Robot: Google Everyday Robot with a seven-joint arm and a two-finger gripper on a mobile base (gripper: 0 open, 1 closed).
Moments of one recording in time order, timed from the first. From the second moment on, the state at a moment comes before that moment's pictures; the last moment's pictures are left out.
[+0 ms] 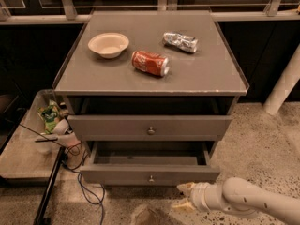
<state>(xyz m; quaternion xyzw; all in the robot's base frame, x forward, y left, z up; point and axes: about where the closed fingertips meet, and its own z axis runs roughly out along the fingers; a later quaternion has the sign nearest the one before) 0.431 -0.140 0.404 -0.47 0.80 0.20 0.31</state>
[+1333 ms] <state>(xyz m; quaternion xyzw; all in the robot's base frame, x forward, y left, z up) 0.576 -0.163 0.414 -0.47 0.79 0.13 0.36</state>
